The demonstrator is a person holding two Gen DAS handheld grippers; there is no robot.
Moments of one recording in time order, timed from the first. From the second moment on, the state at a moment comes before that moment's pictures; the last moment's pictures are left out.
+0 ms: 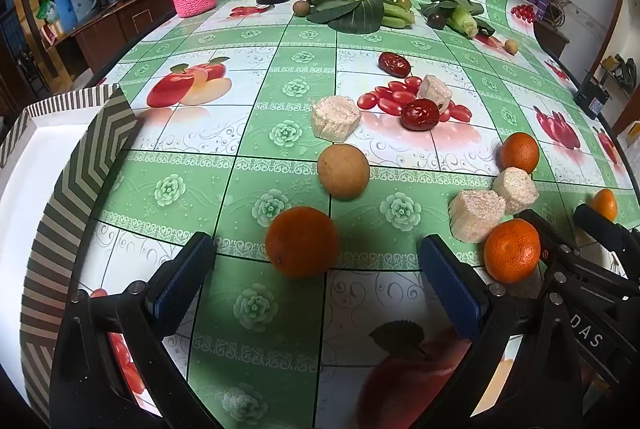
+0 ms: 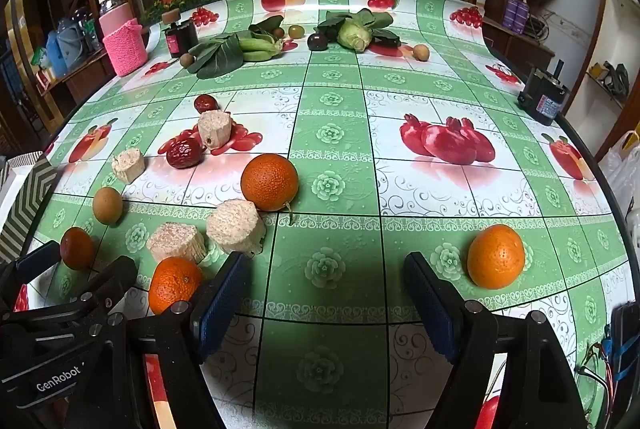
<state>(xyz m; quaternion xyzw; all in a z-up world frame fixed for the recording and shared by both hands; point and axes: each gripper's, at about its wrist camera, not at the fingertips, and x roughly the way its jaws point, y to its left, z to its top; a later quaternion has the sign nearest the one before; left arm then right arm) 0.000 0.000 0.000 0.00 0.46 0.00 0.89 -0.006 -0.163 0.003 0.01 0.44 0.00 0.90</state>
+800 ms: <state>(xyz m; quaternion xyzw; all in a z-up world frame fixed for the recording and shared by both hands) -0.048 0.002 0.051 0.01 0.37 -0.02 0.93 -0.057 -0.169 0.055 0.02 0.37 0.07 0.92</state>
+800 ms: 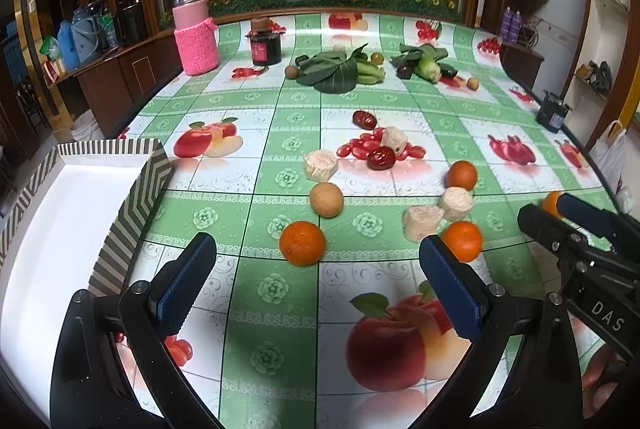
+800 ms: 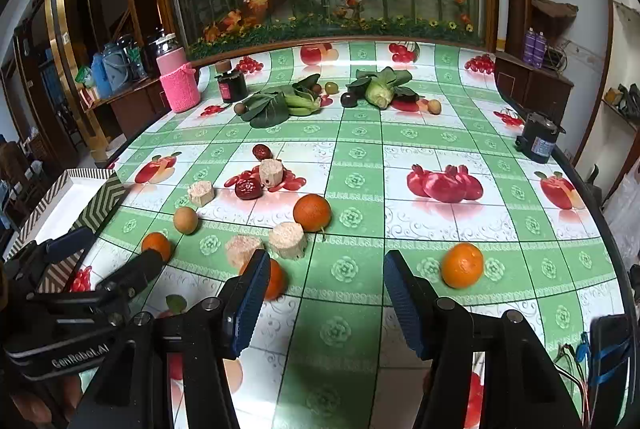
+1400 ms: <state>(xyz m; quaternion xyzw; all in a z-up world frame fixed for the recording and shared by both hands) -0.059 -0.009 0.047 0.02 0.38 -0.06 0.92 -0.079 -0.193 0.048 0.02 0.37 0.08 0.92</state>
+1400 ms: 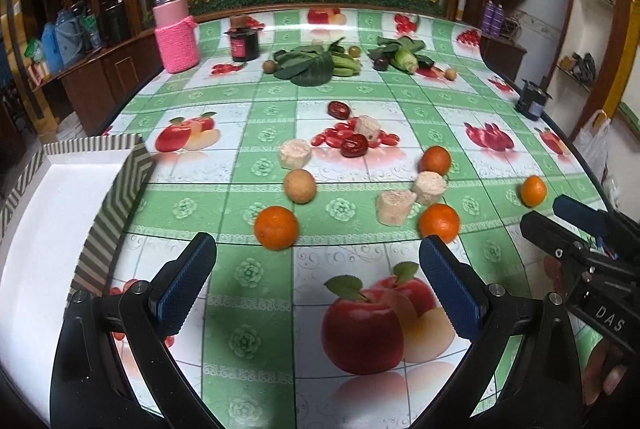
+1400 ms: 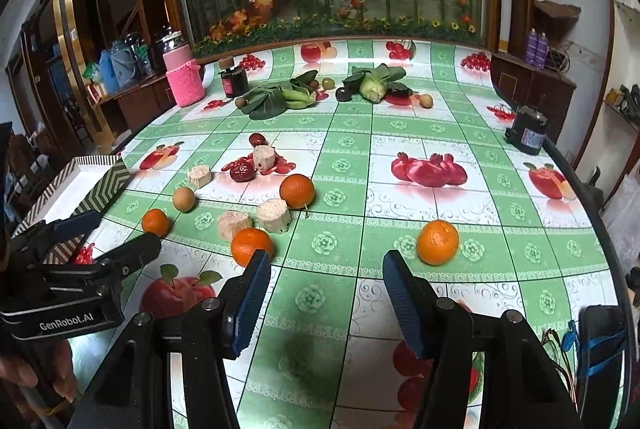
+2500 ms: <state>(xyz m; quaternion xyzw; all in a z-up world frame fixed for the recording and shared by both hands) -0.033 -0.002 0.030 0.01 0.42 -0.07 0.90 -0.030 -0.157 0.013 0.00 0.43 0.18 0.89</state>
